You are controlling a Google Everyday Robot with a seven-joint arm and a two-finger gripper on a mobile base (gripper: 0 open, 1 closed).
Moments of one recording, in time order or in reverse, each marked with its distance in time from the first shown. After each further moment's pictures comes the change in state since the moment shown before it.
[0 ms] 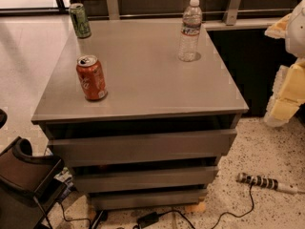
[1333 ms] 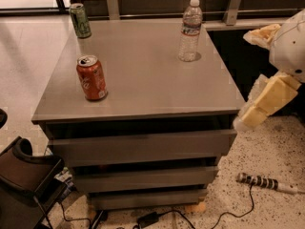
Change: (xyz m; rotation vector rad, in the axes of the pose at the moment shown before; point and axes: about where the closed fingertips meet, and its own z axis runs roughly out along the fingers) arm -0.042 0.014 0.016 0.020 -0.326 0.009
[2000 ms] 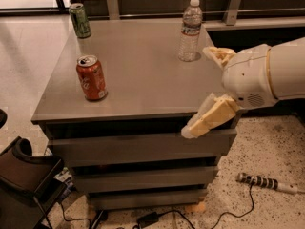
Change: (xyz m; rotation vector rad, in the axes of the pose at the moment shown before) arm -0.049 0.020 0.068 0.026 -0.332 0.013
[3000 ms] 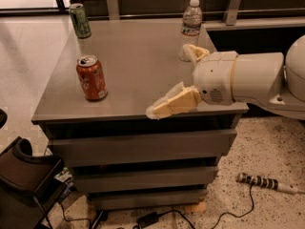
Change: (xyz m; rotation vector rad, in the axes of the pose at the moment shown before) arm -0.039 -0.019 0.054 0.067 -0.268 0.164
